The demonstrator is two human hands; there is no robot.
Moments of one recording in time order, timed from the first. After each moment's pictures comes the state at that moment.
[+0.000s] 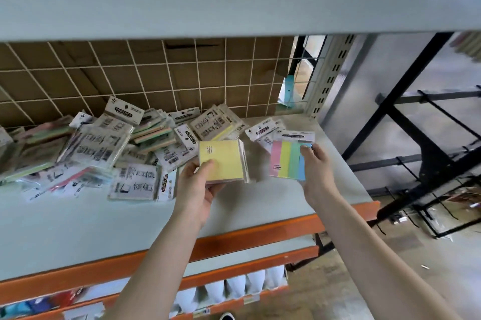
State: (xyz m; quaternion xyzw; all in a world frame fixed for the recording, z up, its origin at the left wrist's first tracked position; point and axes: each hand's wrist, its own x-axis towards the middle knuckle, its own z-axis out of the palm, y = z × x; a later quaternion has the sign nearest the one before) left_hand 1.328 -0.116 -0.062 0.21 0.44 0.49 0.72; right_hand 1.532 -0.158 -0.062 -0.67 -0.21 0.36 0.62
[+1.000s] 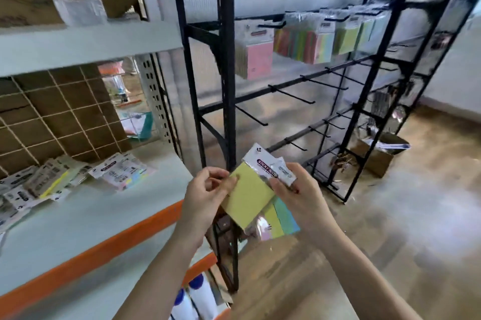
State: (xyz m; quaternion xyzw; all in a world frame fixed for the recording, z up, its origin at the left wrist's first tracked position) left_hand 1.575 -0.338 -0.005 0.68 0.32 0.32 0.57; right_hand 1.710 -0.467 -0.005 -0.68 -0.37 0.17 0.61
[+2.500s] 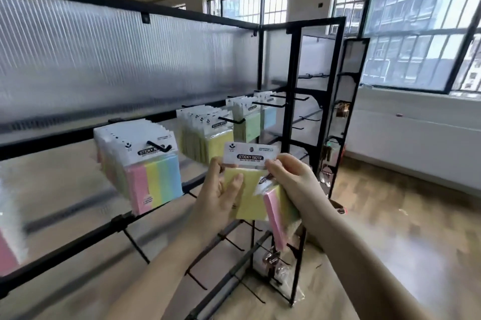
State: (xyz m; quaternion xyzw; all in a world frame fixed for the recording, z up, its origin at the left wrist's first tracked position) left_hand 2.089 -0.337 0.104 0.76 0.00 0.32 0.56; right_hand 2.183 -0.474 0.134 -0.68 -0.31 0.07 0.66
